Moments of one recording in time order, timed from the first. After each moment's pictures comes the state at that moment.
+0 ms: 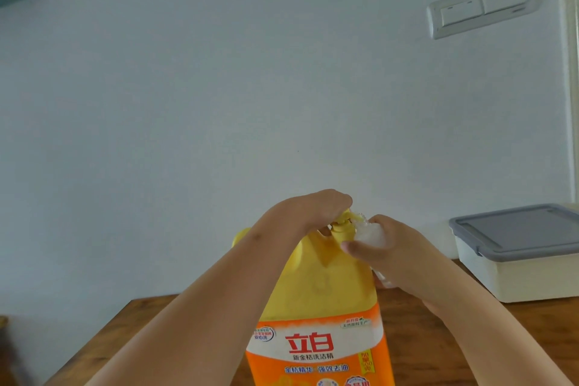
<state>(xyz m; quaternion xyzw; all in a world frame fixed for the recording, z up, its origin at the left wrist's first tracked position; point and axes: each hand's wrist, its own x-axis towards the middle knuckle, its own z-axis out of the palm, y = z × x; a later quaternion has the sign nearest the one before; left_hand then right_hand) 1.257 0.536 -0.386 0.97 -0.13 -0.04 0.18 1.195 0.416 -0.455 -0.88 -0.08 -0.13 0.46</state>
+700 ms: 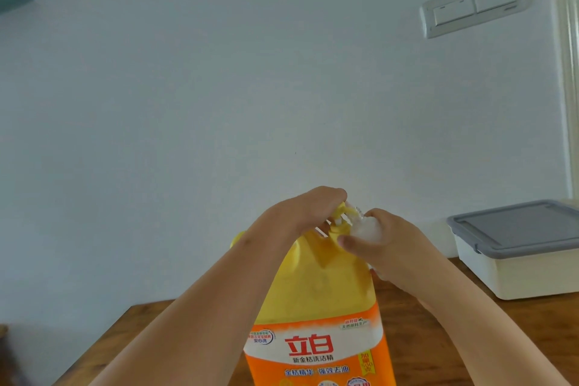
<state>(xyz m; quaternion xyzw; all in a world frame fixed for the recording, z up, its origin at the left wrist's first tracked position) 1.256 0.541 -0.385 0.94 -0.14 -0.02 0.31 1.196 0.419 -0.449 -0.88 -0.06 -0.18 0.44</state>
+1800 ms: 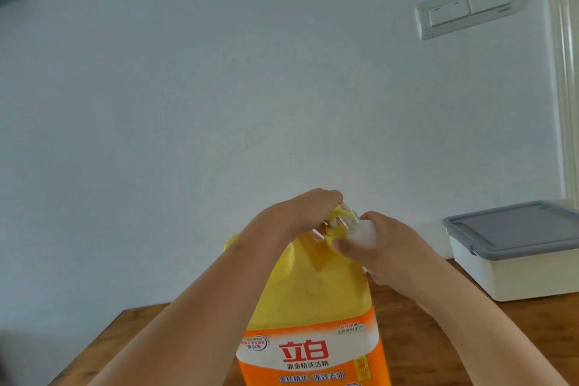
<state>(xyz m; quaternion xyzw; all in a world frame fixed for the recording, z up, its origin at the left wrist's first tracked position) 1.259 0.542 -0.386 0.94 -0.15 -0.02 0.30 1.185 0.420 -0.439 -0.89 -0.06 -0.15 0.42</state>
